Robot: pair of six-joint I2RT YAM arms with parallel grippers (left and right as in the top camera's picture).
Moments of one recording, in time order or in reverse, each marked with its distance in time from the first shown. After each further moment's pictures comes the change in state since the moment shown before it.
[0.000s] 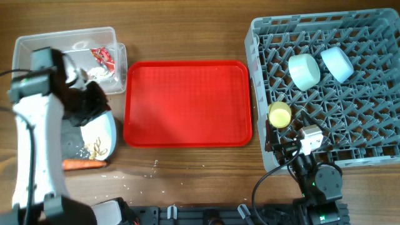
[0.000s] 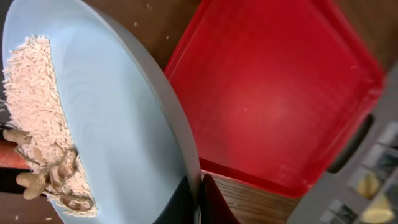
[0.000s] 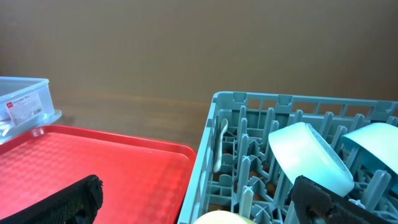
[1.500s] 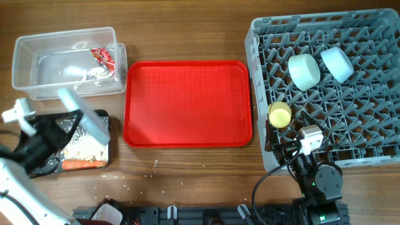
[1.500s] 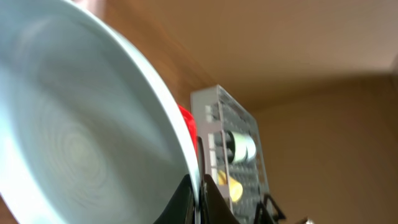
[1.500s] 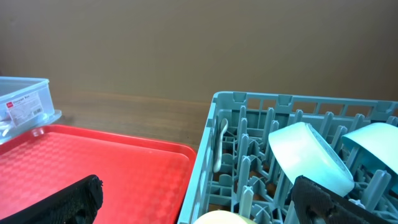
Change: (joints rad) left arm 0.635 -0.227 -0.253 -0.143 0.901 0.751; right arm 0.000 0.000 0.000 0.000 0.000 0.000
